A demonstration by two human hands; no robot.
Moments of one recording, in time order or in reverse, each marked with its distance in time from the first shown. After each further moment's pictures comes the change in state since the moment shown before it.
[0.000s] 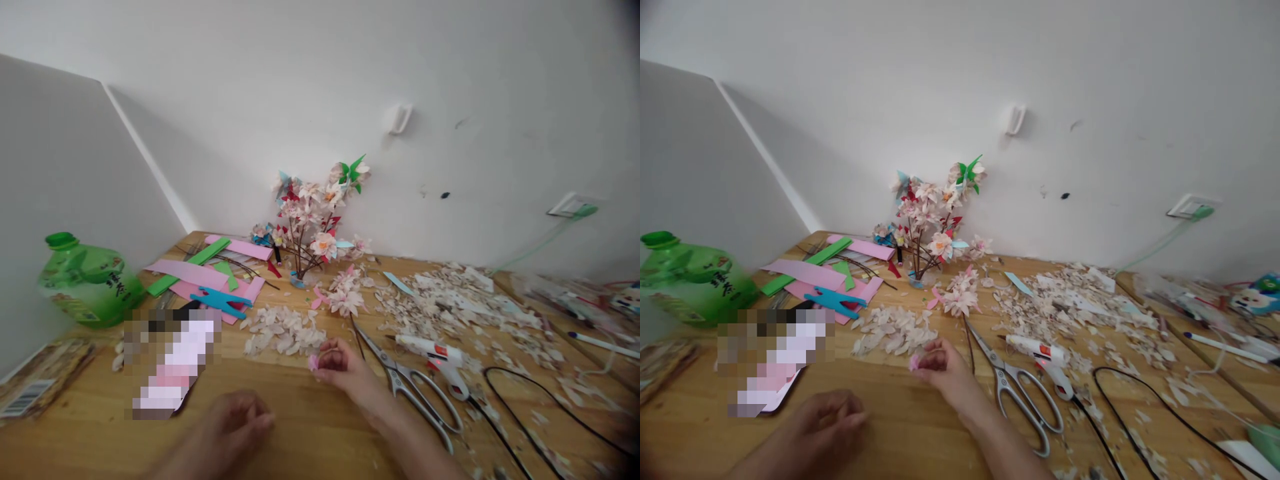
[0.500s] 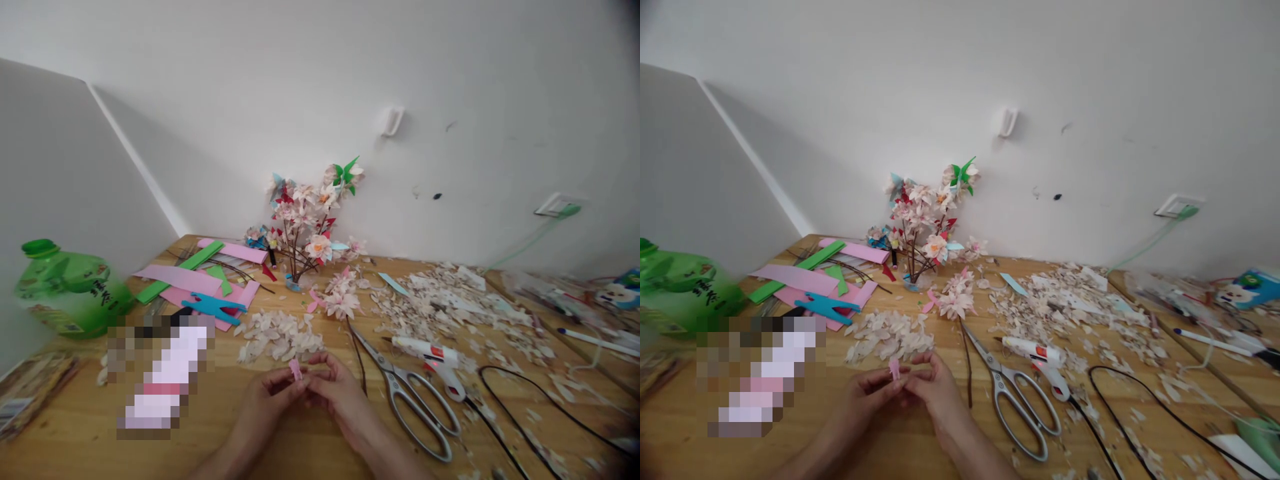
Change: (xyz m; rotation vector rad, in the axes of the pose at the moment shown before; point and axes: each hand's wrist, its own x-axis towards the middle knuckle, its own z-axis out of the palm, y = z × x) left_hand 0.053 0.012 0.051 -0.356 -0.012 0.107; right_hand 0.000 0.015 0.026 0.412 0.044 0.125
